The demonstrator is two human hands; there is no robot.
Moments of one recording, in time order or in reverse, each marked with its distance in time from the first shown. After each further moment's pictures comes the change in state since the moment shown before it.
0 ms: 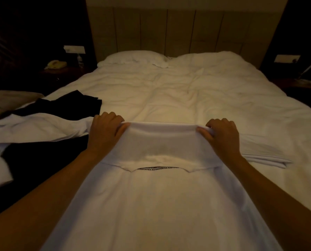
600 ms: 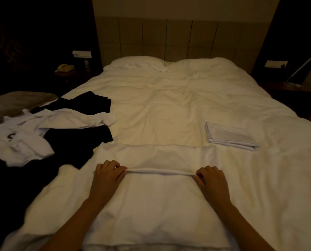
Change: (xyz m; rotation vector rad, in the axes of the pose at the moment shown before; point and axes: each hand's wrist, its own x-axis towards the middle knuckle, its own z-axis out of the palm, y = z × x) left_hand -0.188 0.067 -0.091 -0.068 -0.256 -0.111; right_hand -0.194 -0.056 -0.088 0.052 -0.335 0.131
